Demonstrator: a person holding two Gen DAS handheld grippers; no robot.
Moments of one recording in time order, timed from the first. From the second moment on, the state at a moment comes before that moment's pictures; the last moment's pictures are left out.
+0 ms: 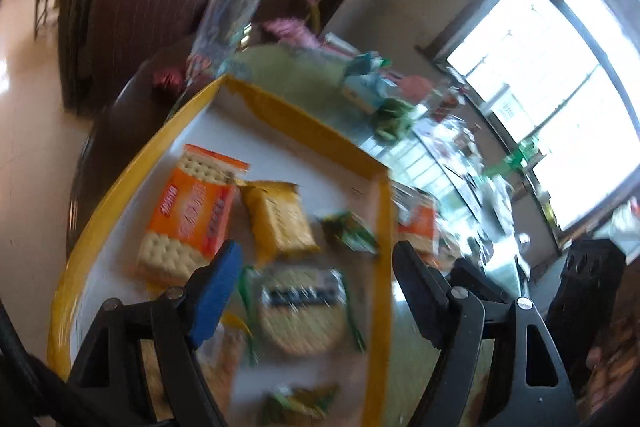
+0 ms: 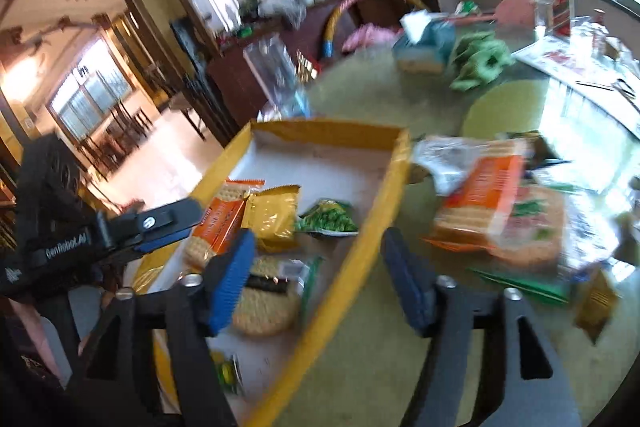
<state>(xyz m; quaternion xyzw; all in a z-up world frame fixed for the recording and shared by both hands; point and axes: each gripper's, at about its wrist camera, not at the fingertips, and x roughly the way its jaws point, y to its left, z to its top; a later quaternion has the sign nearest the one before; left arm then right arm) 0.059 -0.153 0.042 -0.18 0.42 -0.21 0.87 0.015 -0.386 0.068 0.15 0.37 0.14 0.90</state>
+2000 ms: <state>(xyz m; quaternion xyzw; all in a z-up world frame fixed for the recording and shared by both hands) 0.004 -0.310 0.028 -0.10 0.49 -0.30 0.81 -0.014 -0.556 -0.011 0.17 0.48 0.07 0.86</state>
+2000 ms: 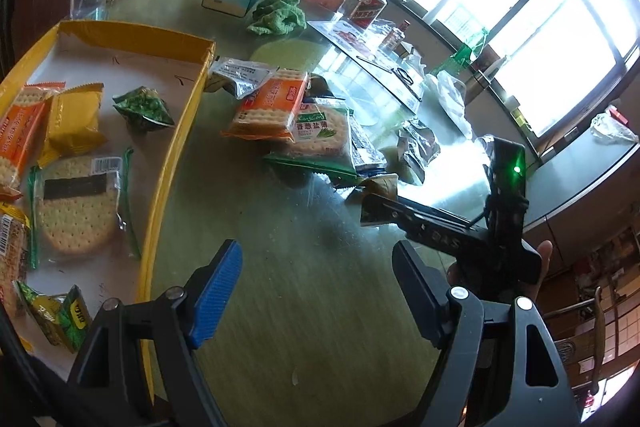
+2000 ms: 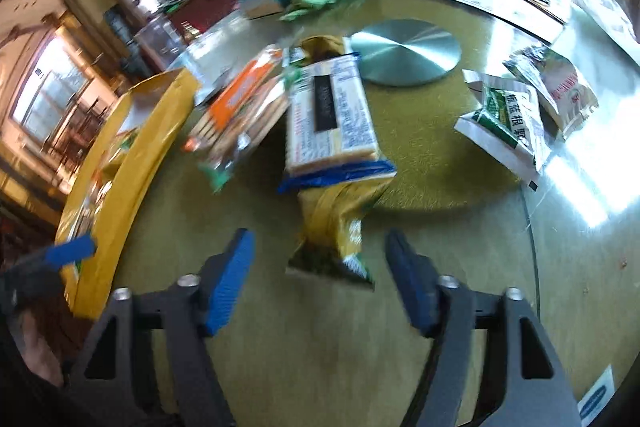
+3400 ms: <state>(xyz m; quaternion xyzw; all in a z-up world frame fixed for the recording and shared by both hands) 0.061 -0.394 -0.019 0.00 0.52 -0.24 0.82 -0.062 -0.571 -0.014 0.28 0.41 0.02 0.87</state>
